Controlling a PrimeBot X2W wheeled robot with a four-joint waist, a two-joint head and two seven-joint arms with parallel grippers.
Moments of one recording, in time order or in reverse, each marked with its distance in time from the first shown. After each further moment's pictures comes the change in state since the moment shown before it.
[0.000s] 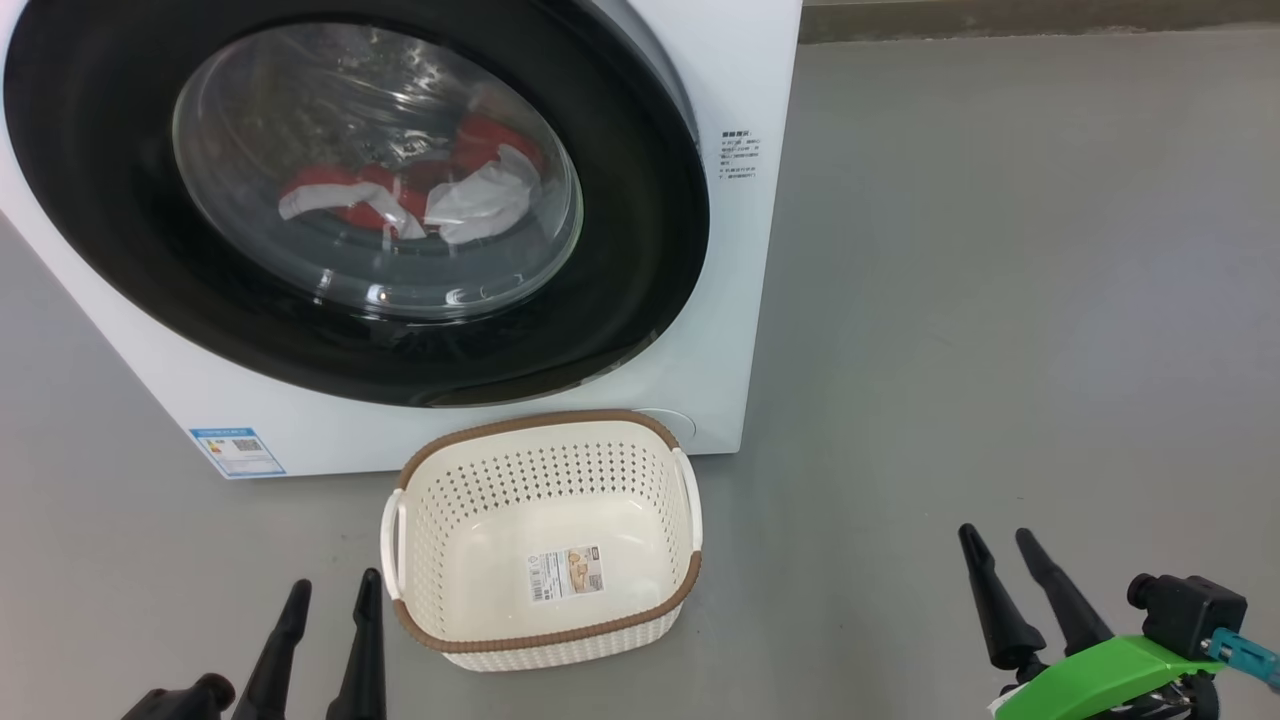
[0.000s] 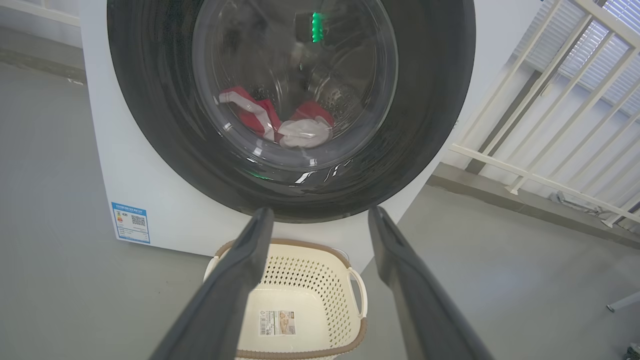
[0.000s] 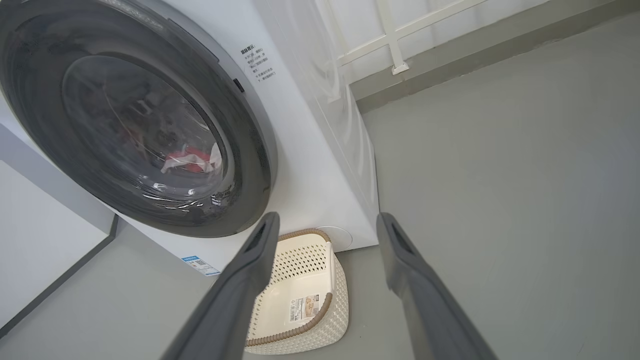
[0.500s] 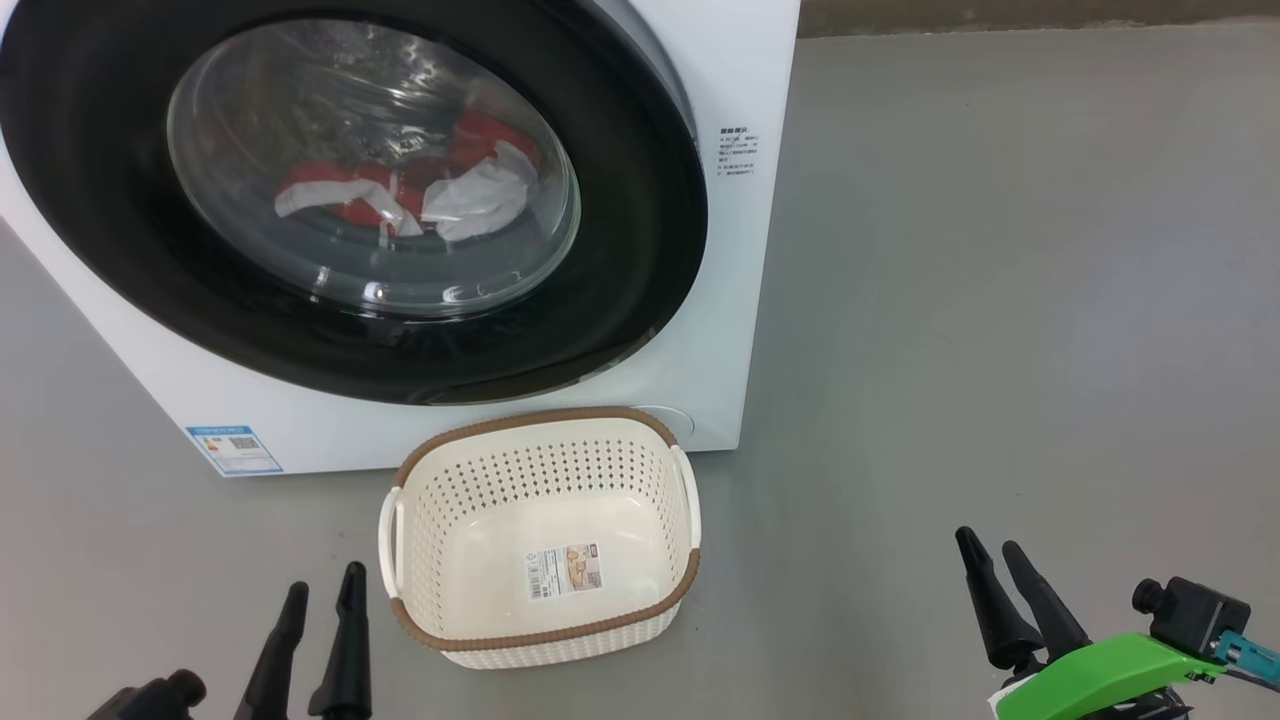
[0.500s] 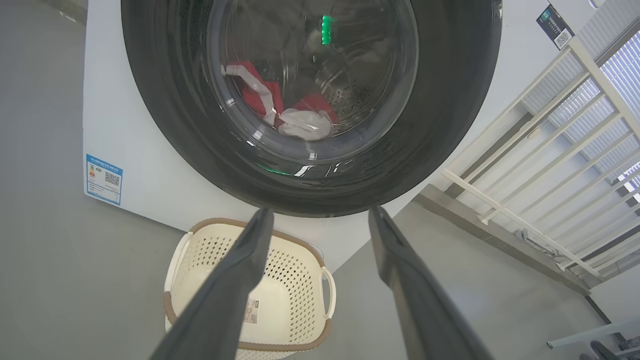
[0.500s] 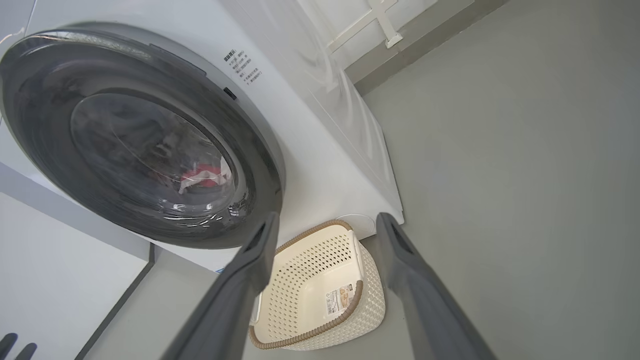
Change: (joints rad) left arm -0.020 -0.005 0.016 0.023 -0.225 -0.009 0.047; right arm 0.000 0.007 0.014 0.002 0.225 0.000 0.046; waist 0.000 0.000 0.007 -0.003
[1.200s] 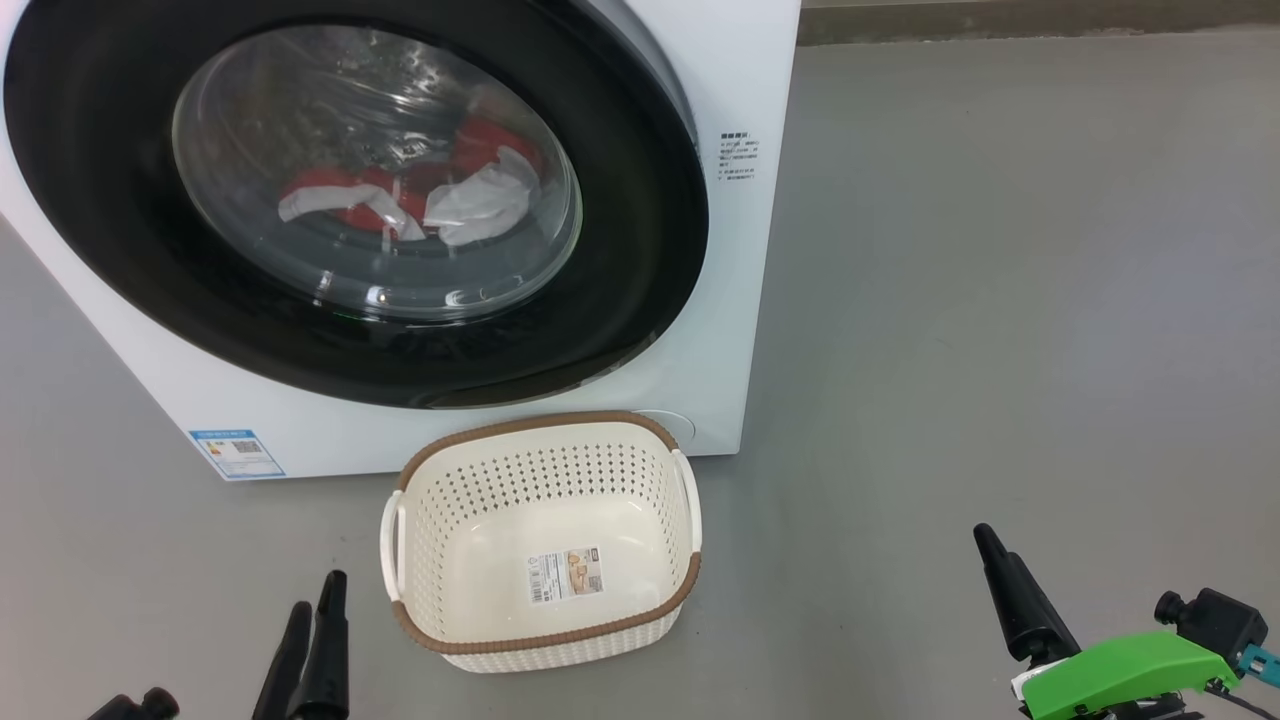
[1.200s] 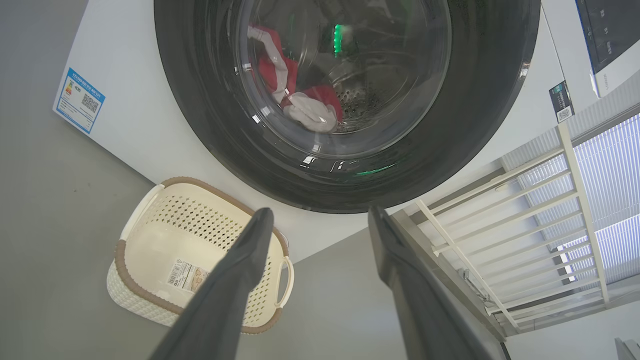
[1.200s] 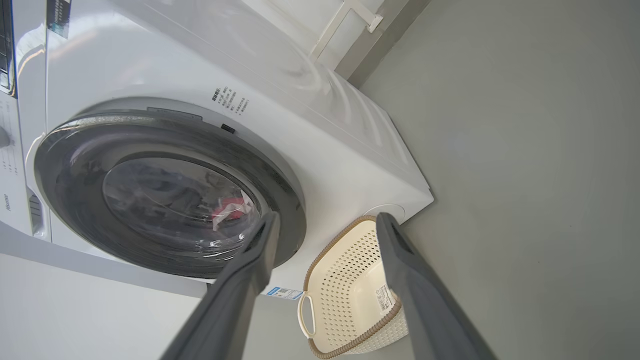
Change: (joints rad) left arm -0.011 -0.002 0.014 0.040 -0.311 0.000 0.060; right arm 0.001 0.021 -0.032 0.009 0.280 0.000 0.057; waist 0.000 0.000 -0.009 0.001
